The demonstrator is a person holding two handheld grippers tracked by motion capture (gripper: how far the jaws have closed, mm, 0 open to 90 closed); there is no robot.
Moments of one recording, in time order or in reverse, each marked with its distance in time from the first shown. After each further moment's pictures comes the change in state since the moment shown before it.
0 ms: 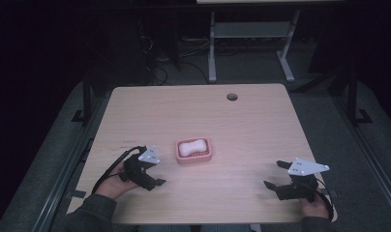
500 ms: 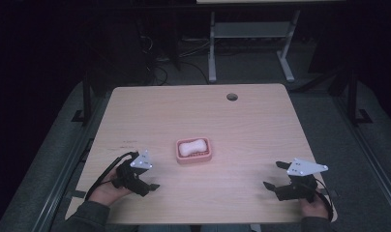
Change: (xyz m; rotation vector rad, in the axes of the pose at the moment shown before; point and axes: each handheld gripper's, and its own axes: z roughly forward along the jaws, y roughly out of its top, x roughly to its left) left arm -0.007 -0.023 -0.007 -0.006 0.026 -0.031; right arm 0.000 0.000 0.002 0.009 0.003 -0.014
